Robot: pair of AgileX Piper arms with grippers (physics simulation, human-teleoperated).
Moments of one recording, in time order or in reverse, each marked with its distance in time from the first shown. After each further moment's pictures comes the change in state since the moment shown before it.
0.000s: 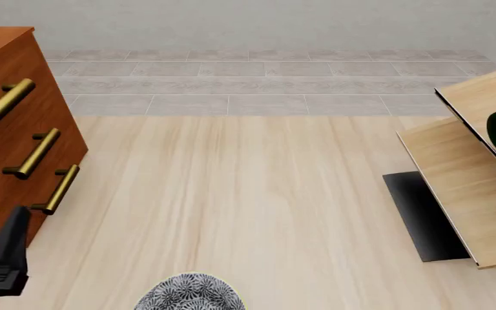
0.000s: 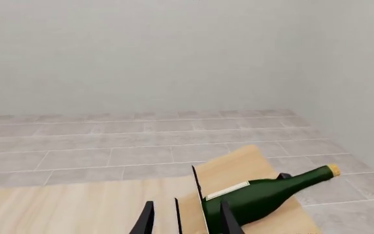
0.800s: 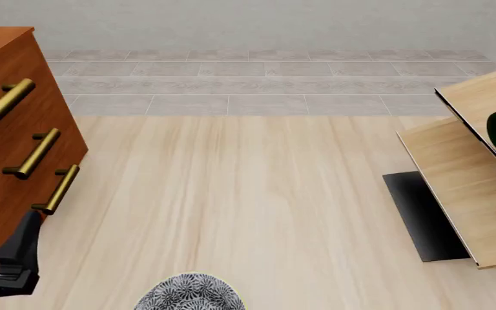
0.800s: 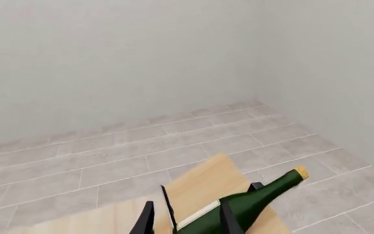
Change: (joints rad) left arm -0.009 0.068 0.047 -0.081 -0.013; right arm -0.177 0.223 -0.086 -0.139 0.085
